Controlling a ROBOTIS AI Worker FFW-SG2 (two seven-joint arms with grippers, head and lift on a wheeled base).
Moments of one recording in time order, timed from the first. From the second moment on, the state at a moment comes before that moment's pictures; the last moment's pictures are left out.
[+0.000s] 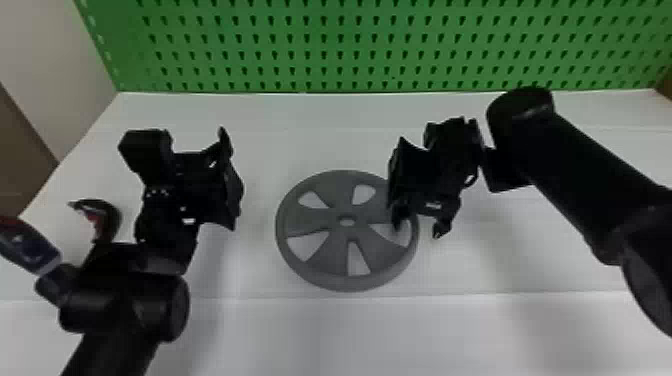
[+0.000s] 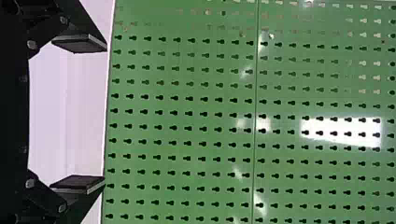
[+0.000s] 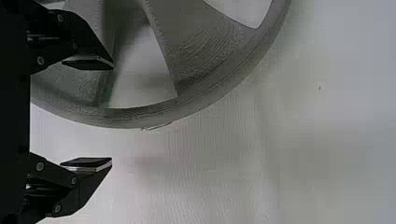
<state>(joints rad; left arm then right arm) -0.12 0.17 -0.11 -1.49 0.19 -0.10 0.15 -1.01 -0.11 0.48 -0.52 -1.53 1.24 -0.96</state>
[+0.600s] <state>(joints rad) -0.12 0.17 -0.12 -1.49 0.20 -0.10 0.16 -0.99 -0.11 0.50 -0.52 -1.52 1.21 -0.96</state>
